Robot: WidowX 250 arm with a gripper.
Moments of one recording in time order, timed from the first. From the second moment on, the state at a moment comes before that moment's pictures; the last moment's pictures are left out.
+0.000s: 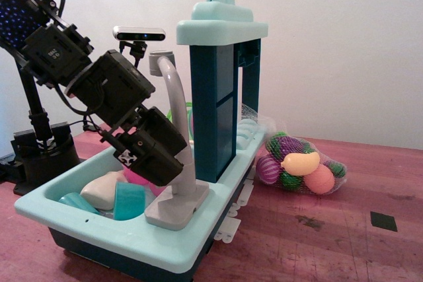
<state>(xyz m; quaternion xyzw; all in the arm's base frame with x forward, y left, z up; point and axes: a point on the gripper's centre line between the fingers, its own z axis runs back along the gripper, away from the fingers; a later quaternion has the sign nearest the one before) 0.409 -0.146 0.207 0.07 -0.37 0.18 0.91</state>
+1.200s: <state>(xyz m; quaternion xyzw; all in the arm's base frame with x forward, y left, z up) 0.397 -0.132 0.174 0.10 -0.38 0.18 0.90</state>
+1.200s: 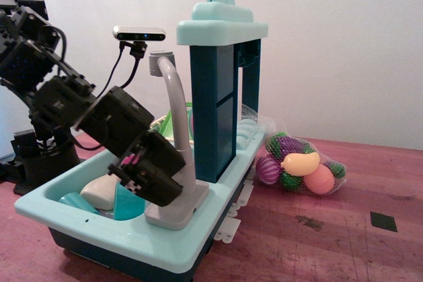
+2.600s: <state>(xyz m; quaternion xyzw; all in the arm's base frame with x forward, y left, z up) 0.355 -0.107 0.161 0.10 -0.41 0.22 0.88</state>
